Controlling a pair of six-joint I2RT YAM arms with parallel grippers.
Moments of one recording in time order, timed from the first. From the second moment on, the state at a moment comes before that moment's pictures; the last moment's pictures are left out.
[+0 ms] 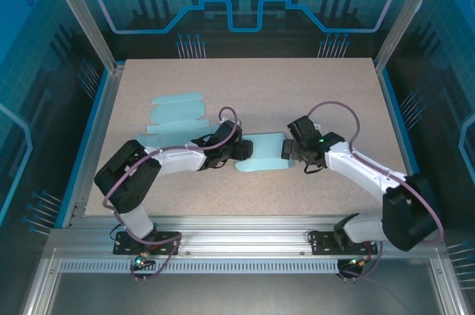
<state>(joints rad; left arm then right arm) -0.70 1.71 0.90 -0.03 -0.13 -0.57 0.50 1.31 0.82 -0.67 0.27 0.63</state>
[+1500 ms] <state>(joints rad) -0.54 1.50 0.79 -0.06 -0.04 -0.69 1.00 1.77 1.04 -0.67 0.76 0.07</state>
